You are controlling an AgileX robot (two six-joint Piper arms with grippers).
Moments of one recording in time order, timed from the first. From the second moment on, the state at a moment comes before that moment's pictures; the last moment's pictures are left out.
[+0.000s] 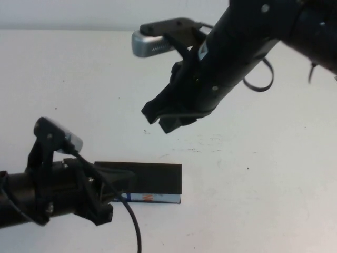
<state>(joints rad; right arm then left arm) 0.71 1.76 -1.79 0.29 1.23 -0.05 -0.32 1.23 -0.48 -1.61 0.69 1.61</state>
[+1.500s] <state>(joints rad) 0.71 0.47 -0.32 0.41 0.13 0.03 -0.33 0.25 0.01 -1.65 -0.10 1.60</state>
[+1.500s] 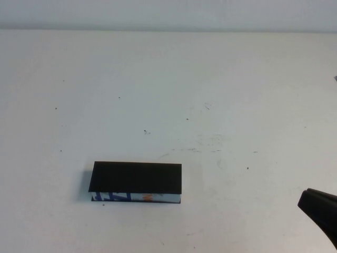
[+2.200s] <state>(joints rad) 0.71 0.46 -0.32 0.29 0.24 0.03 -0.33 0.24 0.01 -1.66 -0.10 1.60</state>
